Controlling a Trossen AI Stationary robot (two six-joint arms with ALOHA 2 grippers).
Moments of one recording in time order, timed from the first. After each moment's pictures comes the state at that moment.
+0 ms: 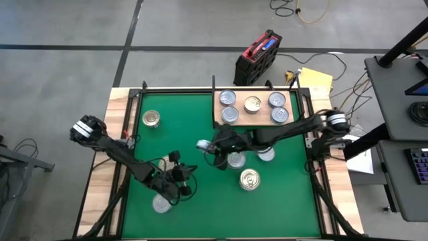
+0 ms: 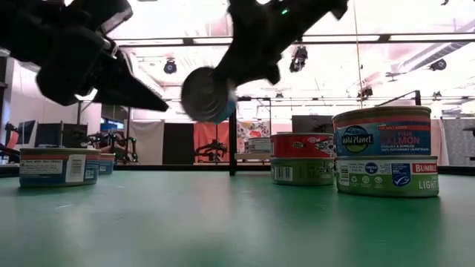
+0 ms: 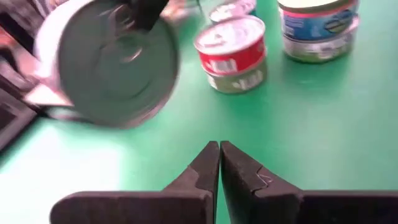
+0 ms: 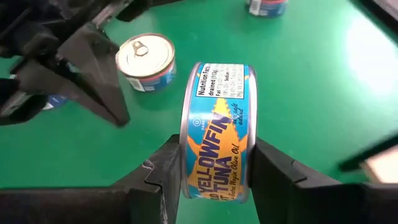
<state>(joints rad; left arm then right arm) -0.61 1.56 0.66 0.12 -0.94 -0.35 0.07 1.75 1.25 -0.14 0.16 0.24</state>
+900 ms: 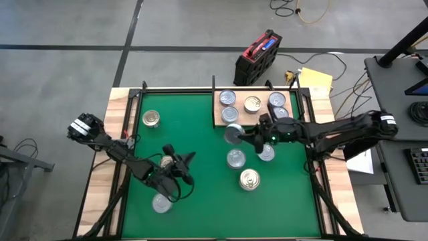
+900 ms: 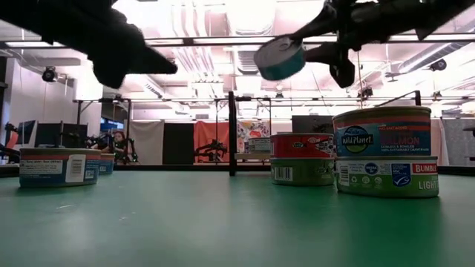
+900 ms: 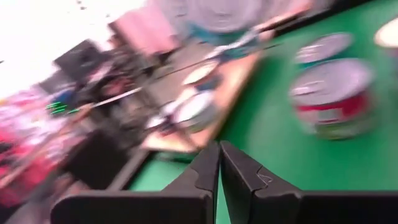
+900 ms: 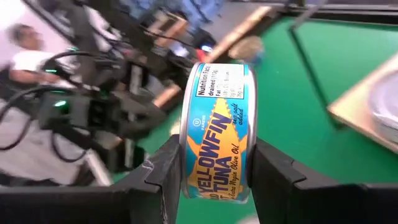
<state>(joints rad) -0.59 1.52 0.66 0.30 -1.23 0.01 -0.03 1.10 0.57 0.32 0.08 0.69</state>
